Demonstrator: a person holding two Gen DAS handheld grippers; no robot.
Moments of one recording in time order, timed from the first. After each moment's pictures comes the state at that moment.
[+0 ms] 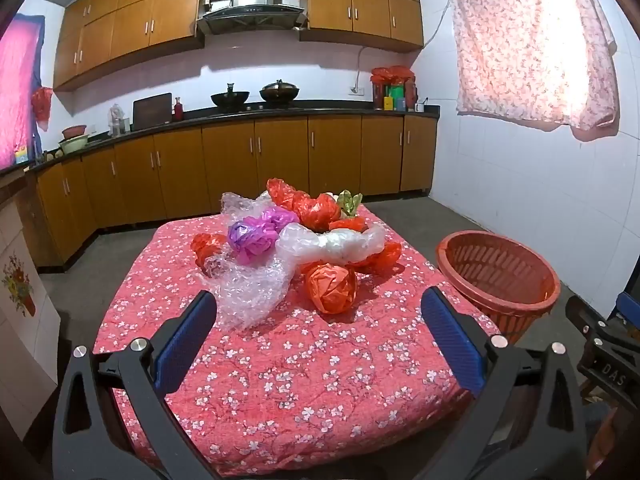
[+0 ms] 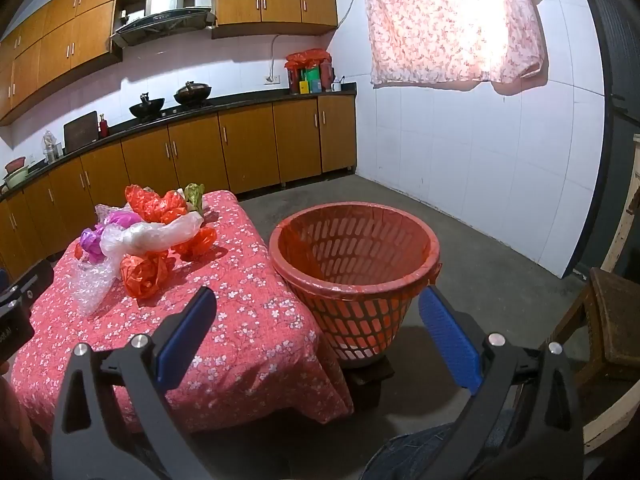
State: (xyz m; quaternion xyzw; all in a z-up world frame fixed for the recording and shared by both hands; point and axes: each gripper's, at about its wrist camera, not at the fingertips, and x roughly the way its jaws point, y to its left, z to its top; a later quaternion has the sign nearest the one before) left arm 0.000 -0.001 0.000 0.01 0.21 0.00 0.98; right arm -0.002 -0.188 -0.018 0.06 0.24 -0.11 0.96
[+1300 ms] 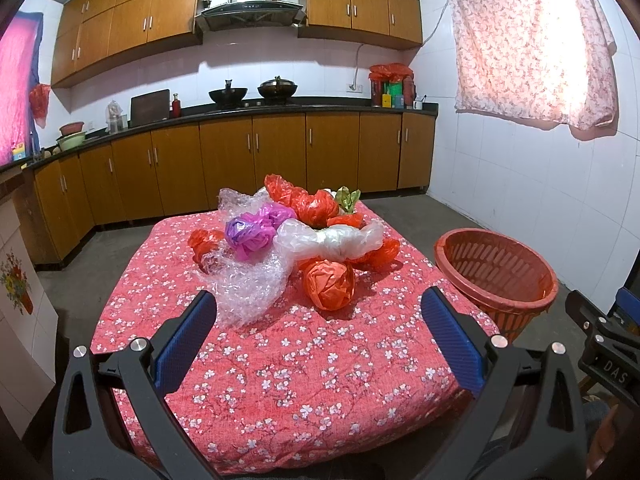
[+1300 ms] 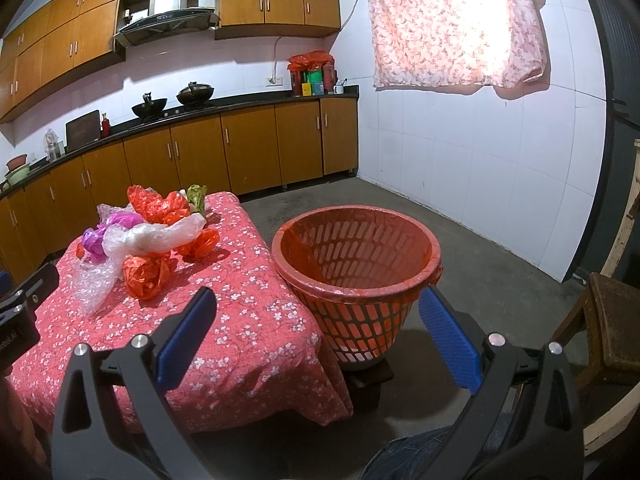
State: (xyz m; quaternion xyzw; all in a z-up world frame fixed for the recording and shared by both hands) left arm -0.005 -0.001 -0.002 0.01 0.21 0.00 0.98; right arm -0.003 -0.185 -0.015 0.06 0.24 -0.11 0.96
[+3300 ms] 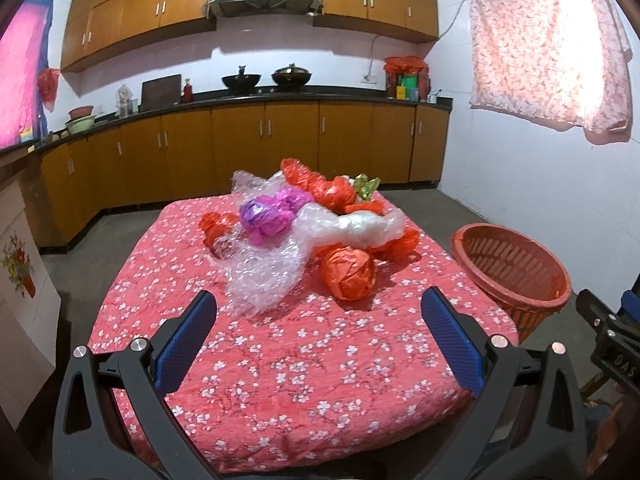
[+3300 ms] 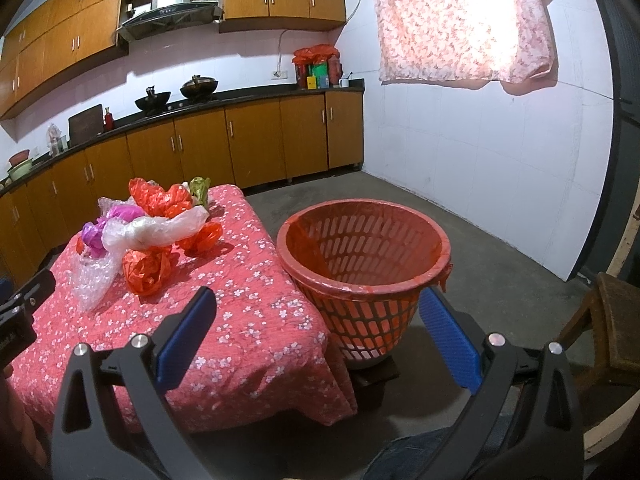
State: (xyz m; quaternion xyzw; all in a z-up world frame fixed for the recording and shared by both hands) left arm 0.005 0.005 -0.021 -0.01 0.24 0.02 0.97; right arm 0.013 -0.182 -0.022 0.06 0.25 -0.10 0.96
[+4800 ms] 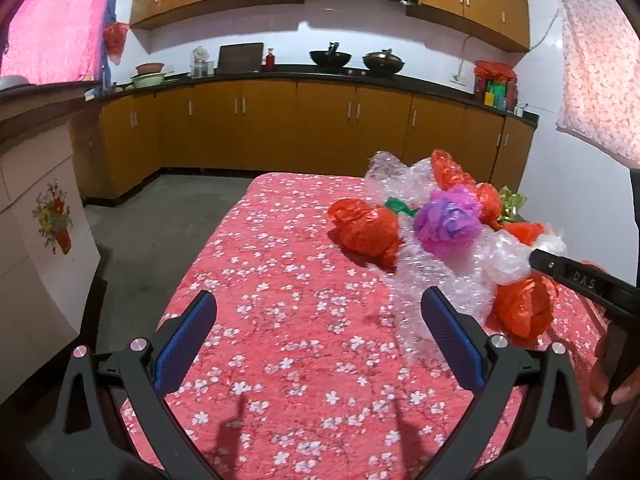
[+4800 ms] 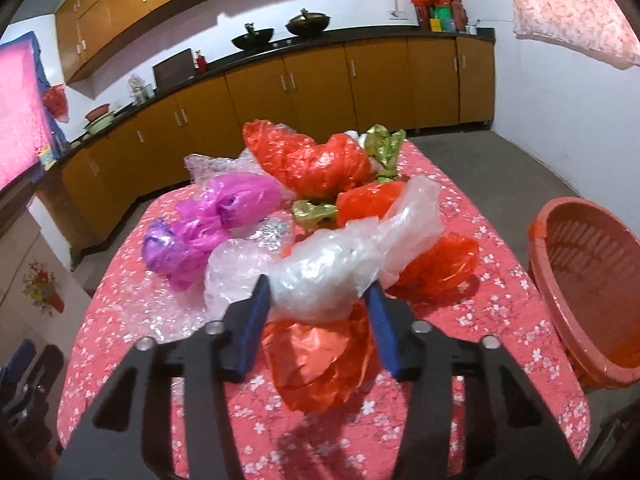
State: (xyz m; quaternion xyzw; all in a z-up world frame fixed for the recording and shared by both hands) left arm 0.064 0.153 -0.050 -0.07 0.25 0.13 0.96; right arm 0.221 -0.013 -0.058 0.06 0.34 0.12 0.93
